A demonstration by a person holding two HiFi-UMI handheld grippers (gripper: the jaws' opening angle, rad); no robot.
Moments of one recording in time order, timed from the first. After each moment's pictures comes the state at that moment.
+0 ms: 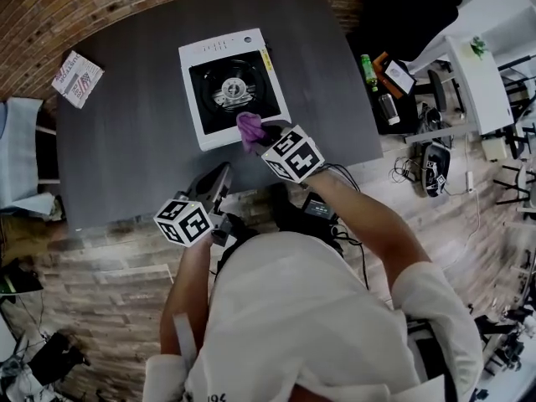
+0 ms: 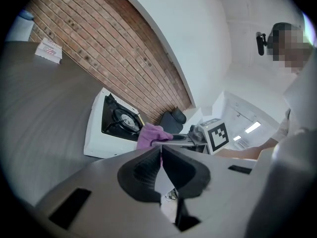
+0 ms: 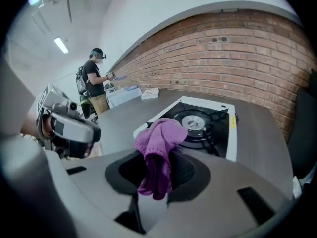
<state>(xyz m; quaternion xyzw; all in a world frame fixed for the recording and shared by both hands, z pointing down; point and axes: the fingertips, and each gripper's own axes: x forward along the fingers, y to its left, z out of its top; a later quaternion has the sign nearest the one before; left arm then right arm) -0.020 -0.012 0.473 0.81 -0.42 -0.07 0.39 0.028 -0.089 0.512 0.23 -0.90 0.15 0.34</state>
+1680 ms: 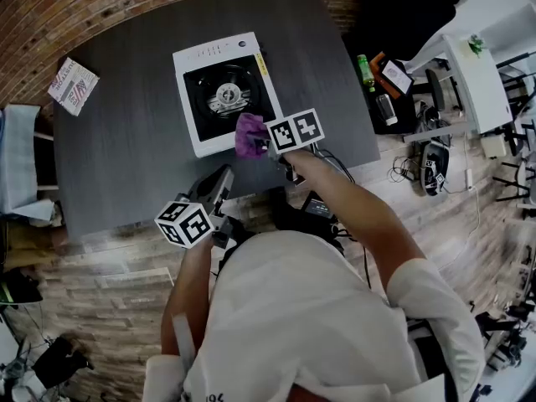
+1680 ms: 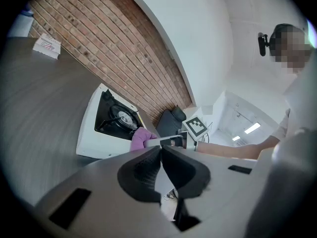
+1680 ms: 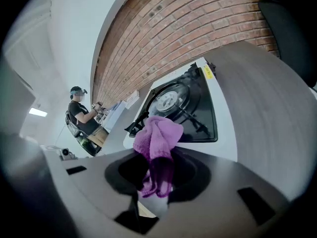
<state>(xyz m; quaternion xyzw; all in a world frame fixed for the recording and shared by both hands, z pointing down) -0.009 -0.023 0.477 0.81 -0.42 -0.07 0.40 0.045 -0.117 0.555 0.25 -0.81 0.45 0.28</state>
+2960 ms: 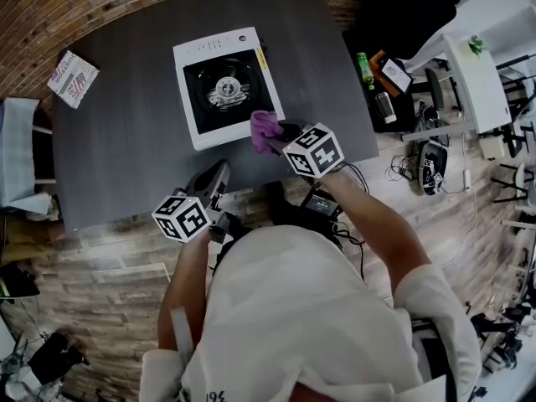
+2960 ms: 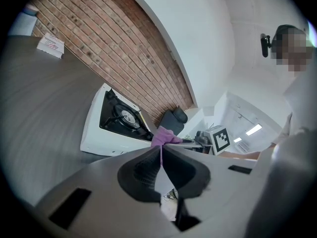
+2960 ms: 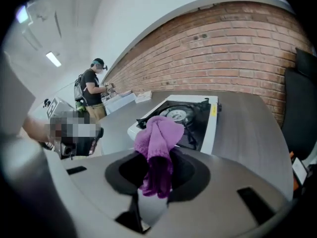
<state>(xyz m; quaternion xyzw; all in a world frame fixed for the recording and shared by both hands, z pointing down) -0.011 -0.018 0.482 0.80 -0.42 -0.07 0.41 0.081 -0.097 0.511 0.25 -0.89 0.21 0.31</state>
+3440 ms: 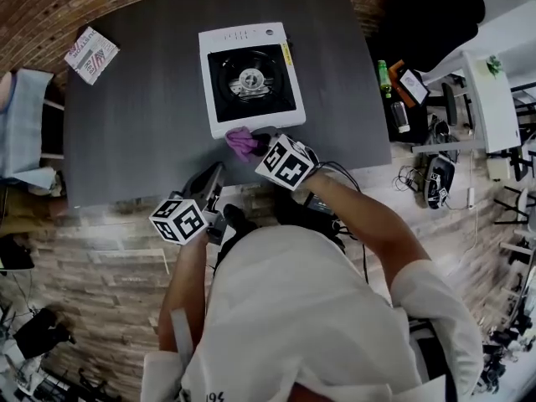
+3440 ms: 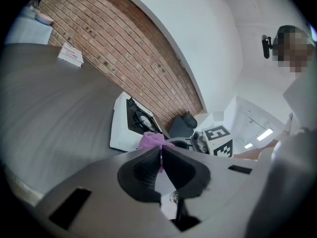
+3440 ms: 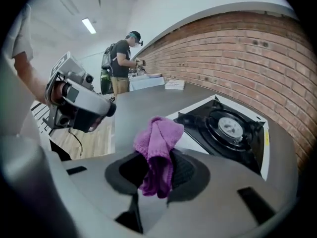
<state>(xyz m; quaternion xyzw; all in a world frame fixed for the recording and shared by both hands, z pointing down) -0.060 0.012 0.491 0.77 -0.48 -0.08 0.41 -0.016 -0.041 0.545 0.10 -0.91 0.06 0.39</state>
